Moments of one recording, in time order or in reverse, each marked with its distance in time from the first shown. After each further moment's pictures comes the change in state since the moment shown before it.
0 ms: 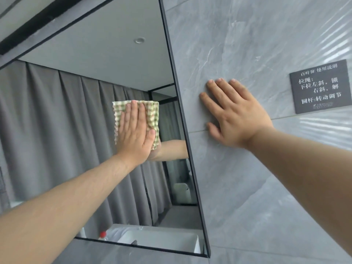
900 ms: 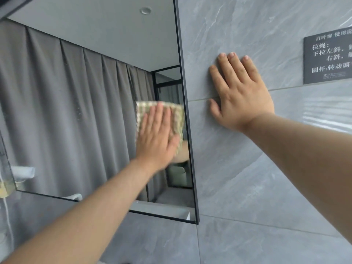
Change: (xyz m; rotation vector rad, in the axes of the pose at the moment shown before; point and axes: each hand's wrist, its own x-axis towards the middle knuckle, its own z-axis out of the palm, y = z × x) left_hand -0.083 0.068 0.033 0.014 -0.060 0.016; right_hand -0.023 -0.020 0.001 0.047 0.015 0.087
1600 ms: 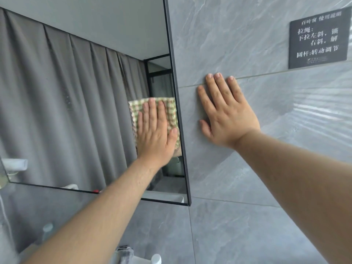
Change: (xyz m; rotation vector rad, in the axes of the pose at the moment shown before) left_hand -0.021 0.033 0.005 -0.067 0.005 -0.113; right_hand -0.060 -0.024 0.008 0.005 -0.052 -0.100
